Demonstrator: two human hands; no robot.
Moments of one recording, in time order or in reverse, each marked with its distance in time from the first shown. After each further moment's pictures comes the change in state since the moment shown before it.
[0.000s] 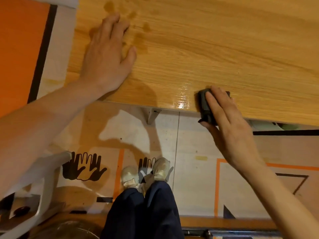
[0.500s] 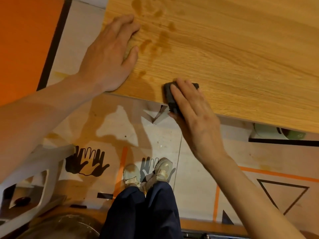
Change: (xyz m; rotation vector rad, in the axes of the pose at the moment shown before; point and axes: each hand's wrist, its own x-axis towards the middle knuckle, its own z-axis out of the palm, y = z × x) left_hand -0.020 -0.040 -0.018 0.003 -0.012 0.081; right_hand 0.051 -0.088 0.034 0.088 0.080 -0.052
